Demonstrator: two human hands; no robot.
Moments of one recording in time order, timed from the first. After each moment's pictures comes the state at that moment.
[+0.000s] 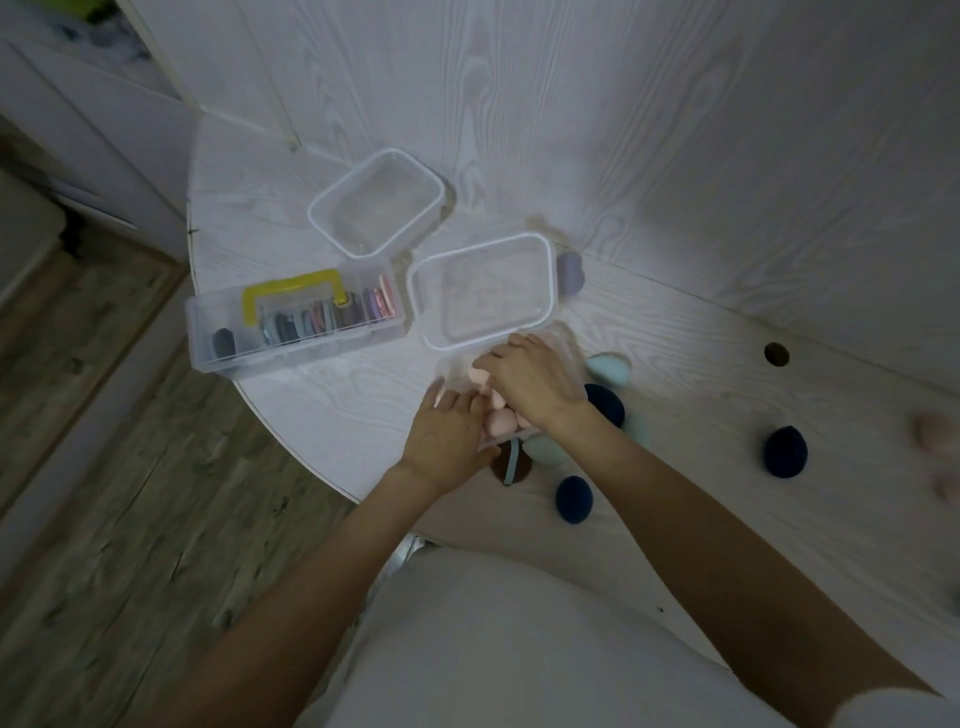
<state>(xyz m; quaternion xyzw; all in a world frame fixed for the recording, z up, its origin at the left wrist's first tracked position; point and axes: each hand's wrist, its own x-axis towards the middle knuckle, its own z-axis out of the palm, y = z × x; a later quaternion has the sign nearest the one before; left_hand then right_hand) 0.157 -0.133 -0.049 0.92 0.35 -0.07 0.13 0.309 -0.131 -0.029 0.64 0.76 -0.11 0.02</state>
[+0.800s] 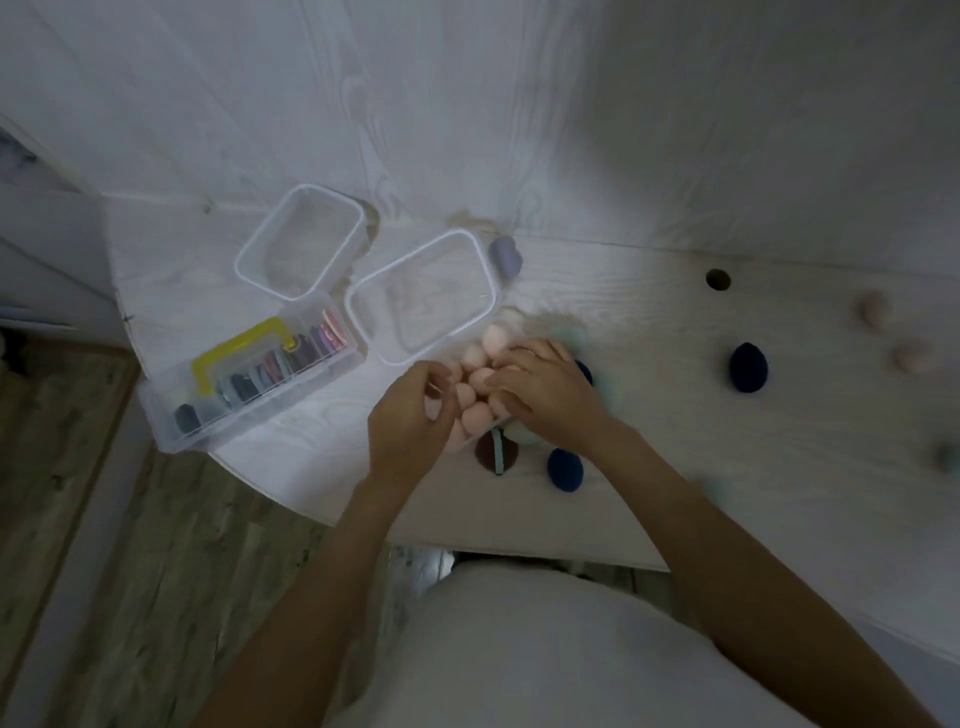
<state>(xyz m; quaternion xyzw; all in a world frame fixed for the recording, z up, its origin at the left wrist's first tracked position) 0.153 -0.120 -0.015 0.81 0.44 0.21 0.33 0.325 -0.203 -0.015 0.71 0.67 -0.11 -0.15</state>
